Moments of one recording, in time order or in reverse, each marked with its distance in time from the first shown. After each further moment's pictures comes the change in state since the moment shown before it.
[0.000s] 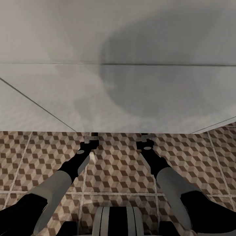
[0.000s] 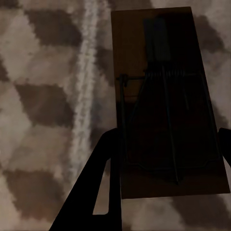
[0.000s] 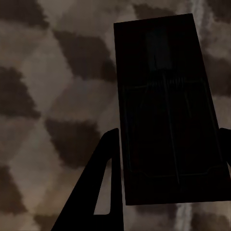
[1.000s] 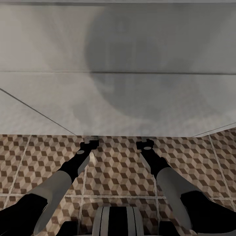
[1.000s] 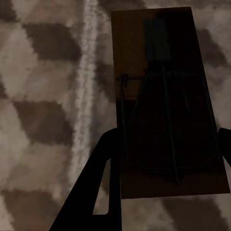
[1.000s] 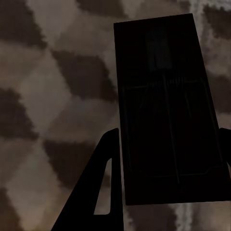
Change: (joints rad) left arm 0.000 0.000 -0.001 0.003 0.000 0.000 0.002; right arm 0.000 0.000 0.000 0.000 0.000 0.000 0.000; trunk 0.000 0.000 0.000
